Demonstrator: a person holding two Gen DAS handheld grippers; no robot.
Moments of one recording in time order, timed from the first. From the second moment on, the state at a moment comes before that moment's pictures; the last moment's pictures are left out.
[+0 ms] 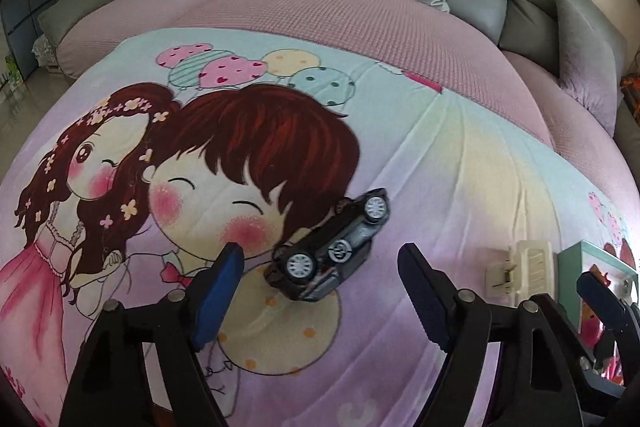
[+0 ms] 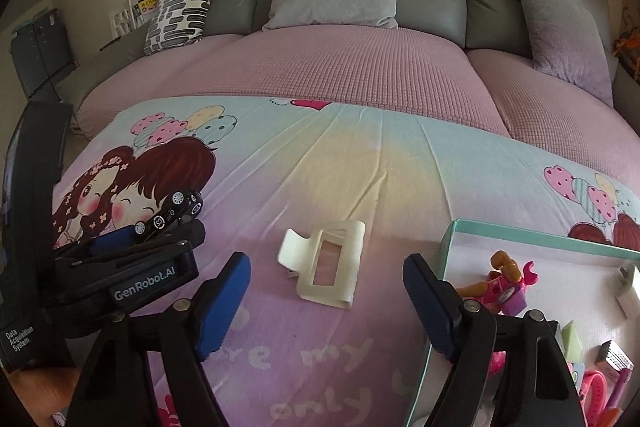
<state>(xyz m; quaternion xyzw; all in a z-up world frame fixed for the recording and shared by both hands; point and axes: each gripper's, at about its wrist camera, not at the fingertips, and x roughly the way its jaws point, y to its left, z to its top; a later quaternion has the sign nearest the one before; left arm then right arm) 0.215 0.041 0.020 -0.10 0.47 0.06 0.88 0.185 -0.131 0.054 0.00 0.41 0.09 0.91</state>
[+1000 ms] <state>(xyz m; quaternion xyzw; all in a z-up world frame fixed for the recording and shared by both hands) 0.203 0.039 0.048 -0.10 0.41 0.04 0.91 0.182 -0.143 0.058 0.04 0.41 0.09 0.91</state>
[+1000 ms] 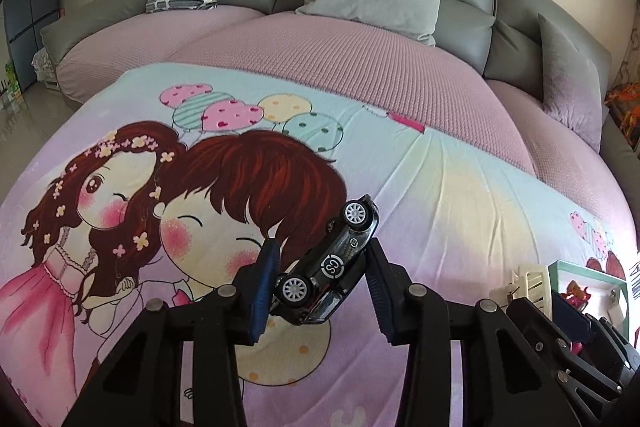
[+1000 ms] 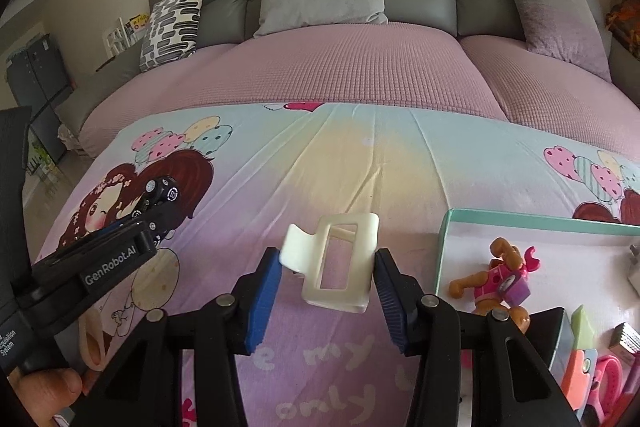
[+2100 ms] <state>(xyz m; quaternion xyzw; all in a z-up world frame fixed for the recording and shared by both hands) 0.089 -0.100 0.117 -0.02 0.37 -0.13 0.92 0.042 -0.278 0.096 0.08 0.40 -0.07 0.91</state>
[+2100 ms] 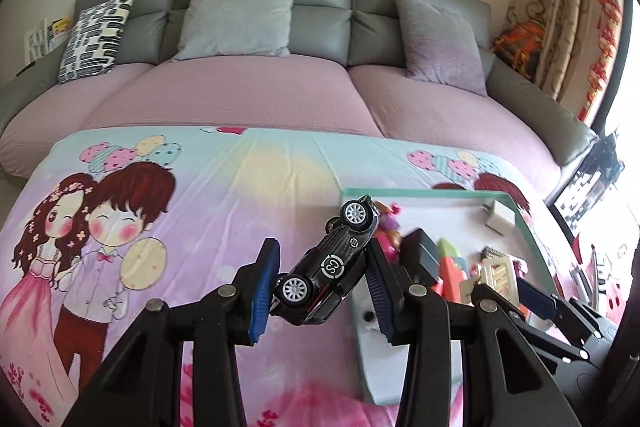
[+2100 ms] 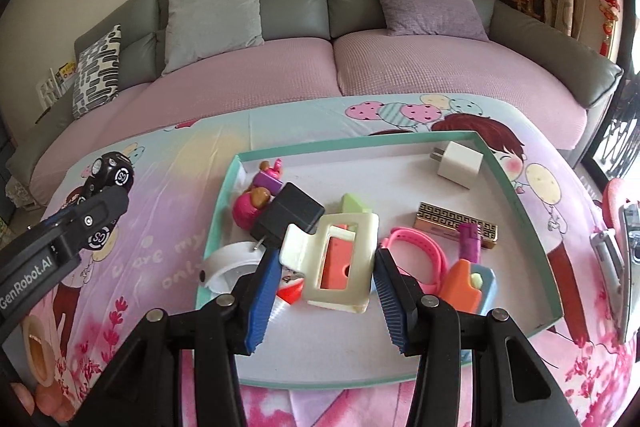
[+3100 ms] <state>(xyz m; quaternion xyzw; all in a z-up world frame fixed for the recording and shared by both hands) 0.078 -0.158 0.070 0.02 0.45 -0.20 0.87 0.028 -0.301 0.069 0.07 0.45 -0.08 0.89</state>
